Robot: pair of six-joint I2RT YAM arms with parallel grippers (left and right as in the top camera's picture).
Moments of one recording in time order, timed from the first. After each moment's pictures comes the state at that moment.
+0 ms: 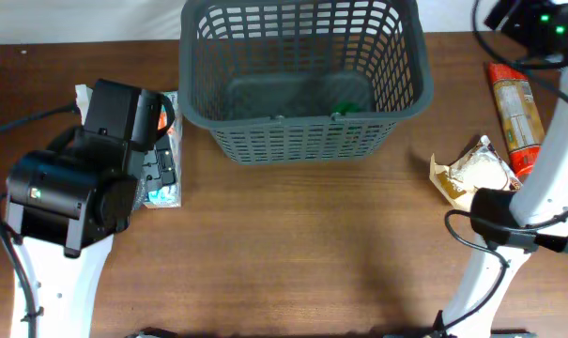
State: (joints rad) left arm -0.28 1.38 1.91 -1.64 -0.52 -0.36; right arm -0.17 2.22 3.12 -1.69 0.08 0.44
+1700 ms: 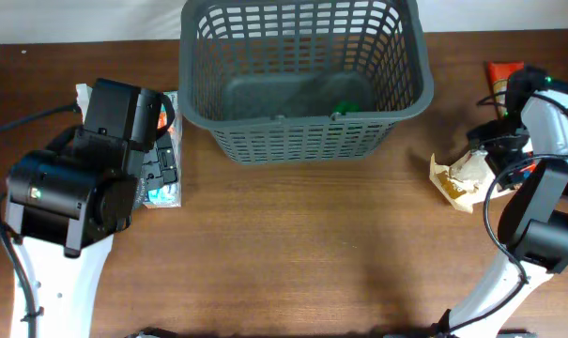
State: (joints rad) left arm -0.28 1.38 1.91 -1.62 -0.50 -0.37; right arm -0.35 2.12 1.71 -1.22 0.12 0.94
